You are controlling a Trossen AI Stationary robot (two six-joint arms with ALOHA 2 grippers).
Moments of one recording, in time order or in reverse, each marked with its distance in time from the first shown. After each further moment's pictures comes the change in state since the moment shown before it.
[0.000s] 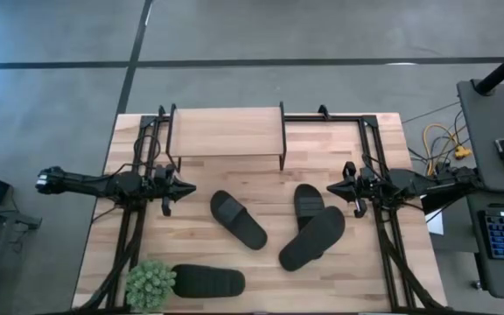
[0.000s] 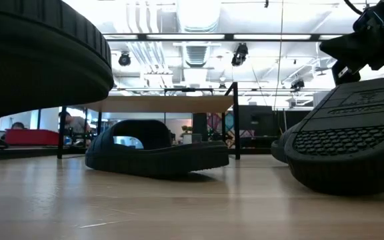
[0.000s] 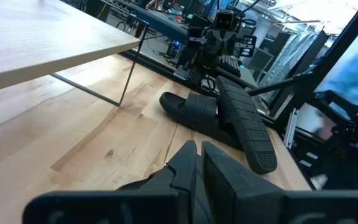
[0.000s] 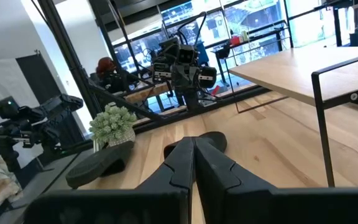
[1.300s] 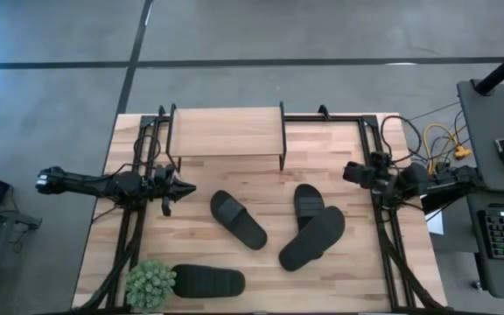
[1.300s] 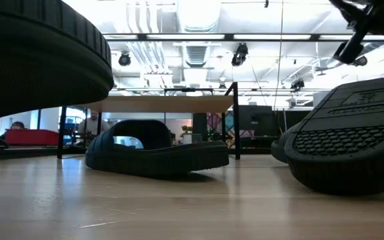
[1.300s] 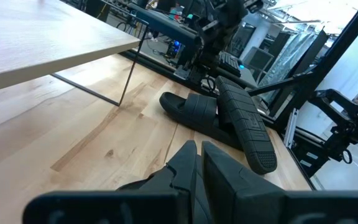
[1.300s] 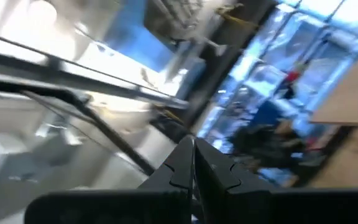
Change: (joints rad) left arm 0.000 0.000 0.000 0.000 0.000 0.000; right arm 0.001 0.036 0.000 0.497 0.089 0.615
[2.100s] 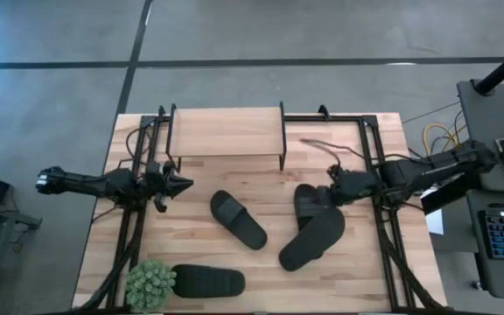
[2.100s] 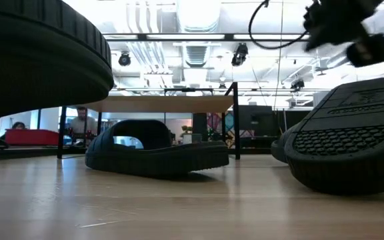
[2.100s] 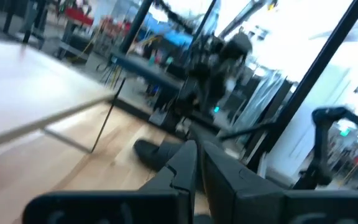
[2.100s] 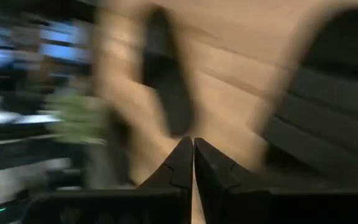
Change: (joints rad) left arm 0.000 -0.002 -0.002 0.232 0.006 -0.002; right arm 0.086 0.885 0.776 -1.205 -0.130 0.588
